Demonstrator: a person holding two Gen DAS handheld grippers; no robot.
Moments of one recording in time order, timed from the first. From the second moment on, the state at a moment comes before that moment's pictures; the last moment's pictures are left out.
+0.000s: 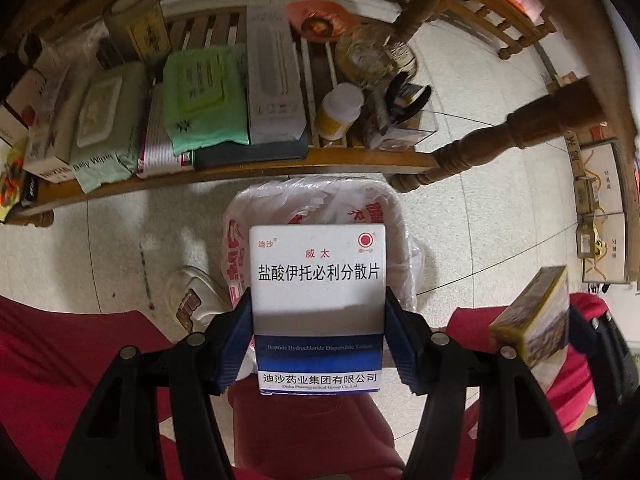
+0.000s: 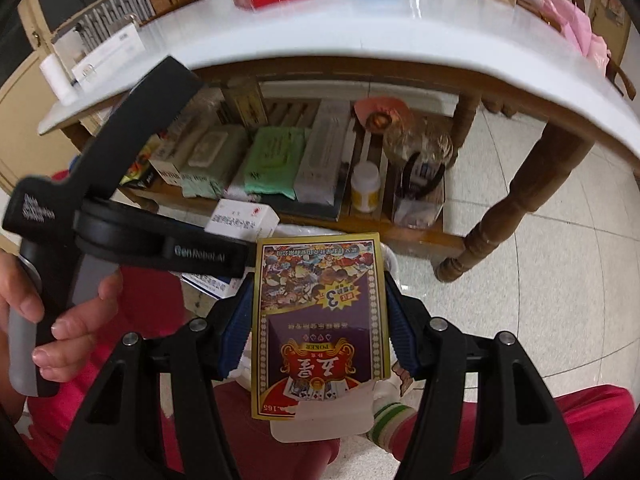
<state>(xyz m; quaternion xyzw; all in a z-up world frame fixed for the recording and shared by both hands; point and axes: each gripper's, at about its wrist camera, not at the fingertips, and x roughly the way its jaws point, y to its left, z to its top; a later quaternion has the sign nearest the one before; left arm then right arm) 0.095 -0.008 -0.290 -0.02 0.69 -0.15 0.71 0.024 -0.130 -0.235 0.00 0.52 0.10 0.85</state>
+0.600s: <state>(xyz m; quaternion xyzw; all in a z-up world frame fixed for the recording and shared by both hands) 0.124 -0.008 -0.398 -0.07 0.77 -0.11 0.62 0.051 -0.125 -0.366 0.03 0.63 0.09 0.77</state>
